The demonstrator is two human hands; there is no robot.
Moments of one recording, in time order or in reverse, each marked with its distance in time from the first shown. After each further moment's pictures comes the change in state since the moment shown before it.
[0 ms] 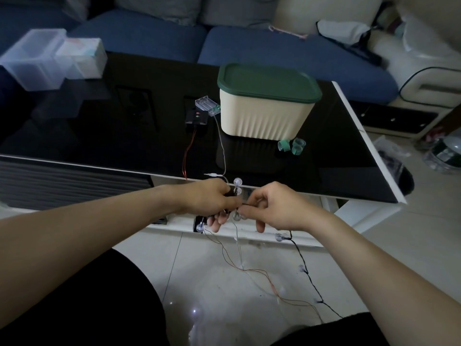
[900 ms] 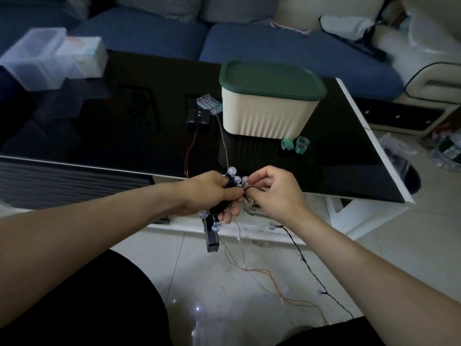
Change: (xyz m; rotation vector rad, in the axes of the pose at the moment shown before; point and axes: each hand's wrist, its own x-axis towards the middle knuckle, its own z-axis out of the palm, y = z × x) left_hand 0.000 -0.002 -0.002 -0.316 0.092 0.031; right_hand 0.026 0.003 0.021 0.362 0.534 -0.046
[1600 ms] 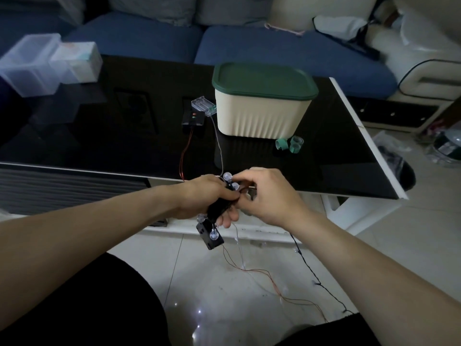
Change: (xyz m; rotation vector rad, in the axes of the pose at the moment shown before) left_hand 0.001 0.003 0.006 -0.133 -0.050 -0.072; right_hand 0.001 -0.006 -0.009 -0.378 -0.172 -0.364
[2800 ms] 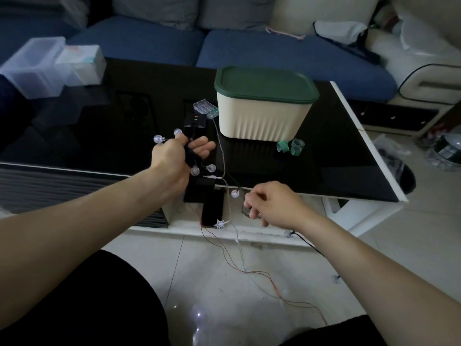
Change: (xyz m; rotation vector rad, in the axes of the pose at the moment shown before) left_hand 0.002 0.029 -0.032 -0.943 0.702 0.321; right_hand -0.009 0.007 -0.006 0.131 -0.254 0.387
